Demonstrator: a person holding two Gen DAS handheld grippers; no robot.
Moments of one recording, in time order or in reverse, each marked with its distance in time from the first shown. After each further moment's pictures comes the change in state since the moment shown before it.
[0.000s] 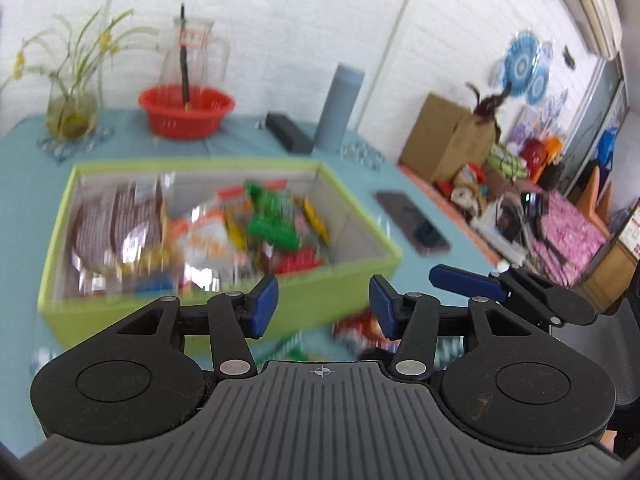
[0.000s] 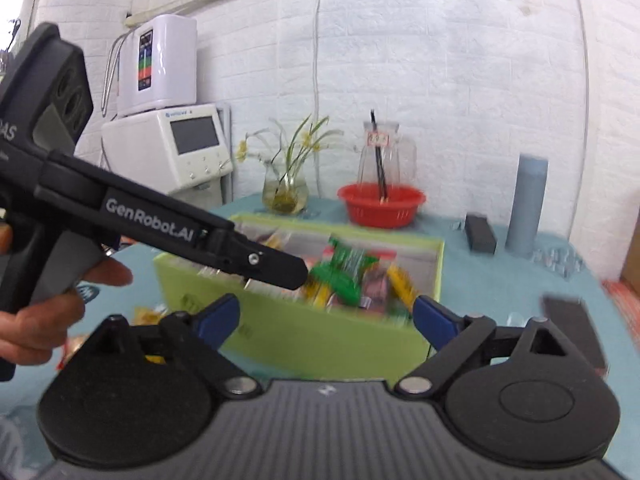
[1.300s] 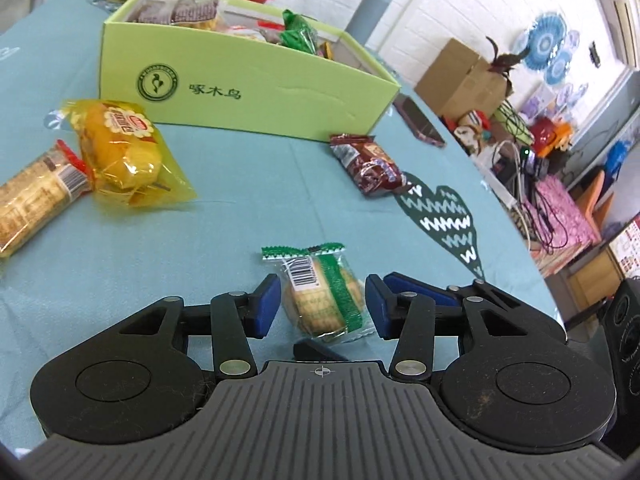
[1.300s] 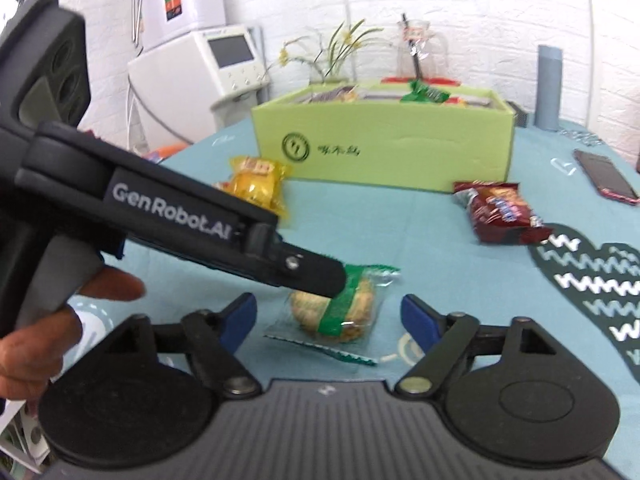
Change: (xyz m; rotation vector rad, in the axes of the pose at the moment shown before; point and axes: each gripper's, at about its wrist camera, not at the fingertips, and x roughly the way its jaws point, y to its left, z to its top) left arm -0.043 -0.010 -0.124 -0.188 0.148 -0.011; right arm -0.059 0.074 -0.087 0.050 0.168 0.028
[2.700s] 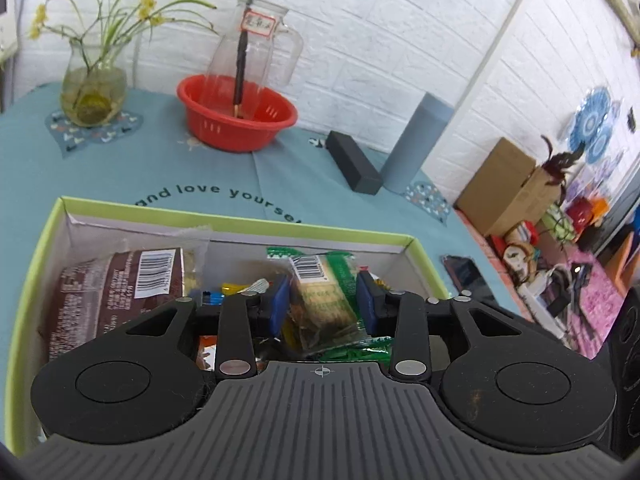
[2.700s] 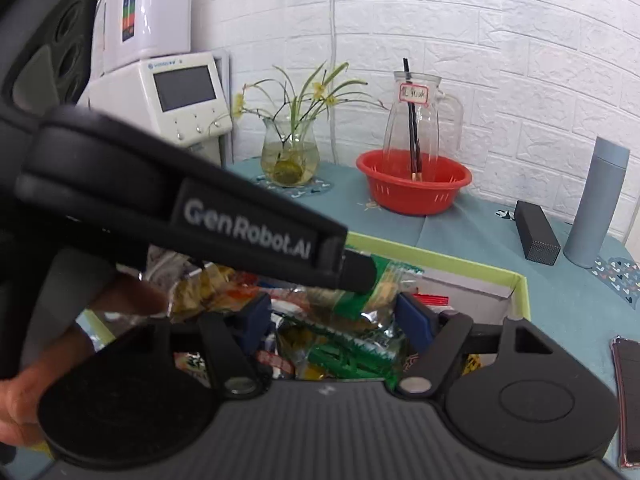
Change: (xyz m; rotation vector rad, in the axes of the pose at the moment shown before) left arm 0.099 0.043 0.225 -0.016 -0.196 0.047; right arm 0.179 -0.095 0.190 -0.140 -0.069 0.006
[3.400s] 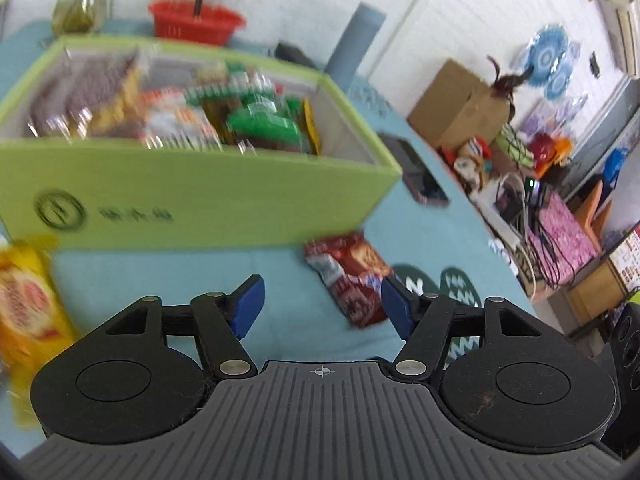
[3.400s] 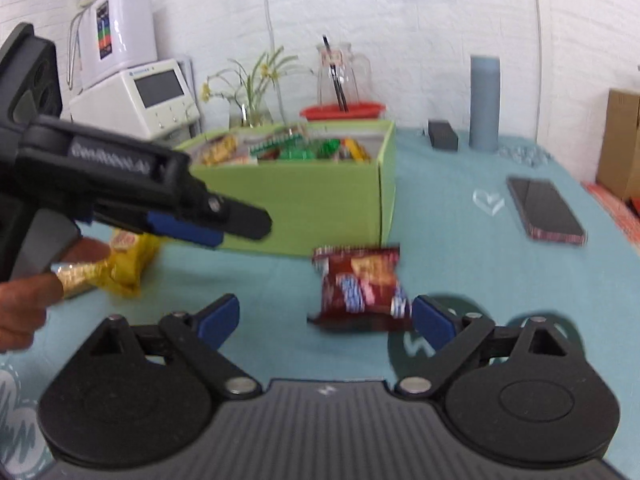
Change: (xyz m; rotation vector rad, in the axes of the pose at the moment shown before) left arm -0.050 -0.059 -0.127 0.043 0.174 -0.075; right arm -0.147 0.003 -0.137 0.201 0.043 -0.109
